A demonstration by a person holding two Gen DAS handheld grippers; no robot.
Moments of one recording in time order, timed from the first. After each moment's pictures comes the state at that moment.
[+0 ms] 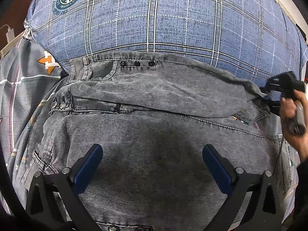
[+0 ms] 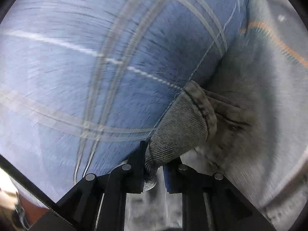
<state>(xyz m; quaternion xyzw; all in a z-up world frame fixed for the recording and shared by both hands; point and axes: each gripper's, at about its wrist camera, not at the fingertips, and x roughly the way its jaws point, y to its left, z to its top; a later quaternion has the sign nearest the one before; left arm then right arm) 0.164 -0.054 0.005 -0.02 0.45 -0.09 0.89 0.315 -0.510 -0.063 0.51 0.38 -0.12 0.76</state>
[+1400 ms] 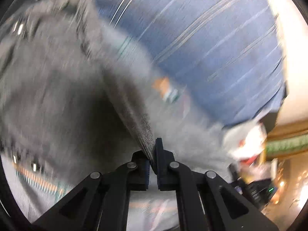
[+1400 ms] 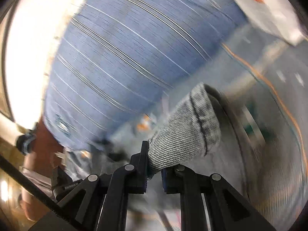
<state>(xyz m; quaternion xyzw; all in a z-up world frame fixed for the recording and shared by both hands) 0.150 -0.090 -0.007 -0.29 0.59 -0.17 0.73 0.061 -0.455 -0.023 0.43 0.35 0.02 0.83</state>
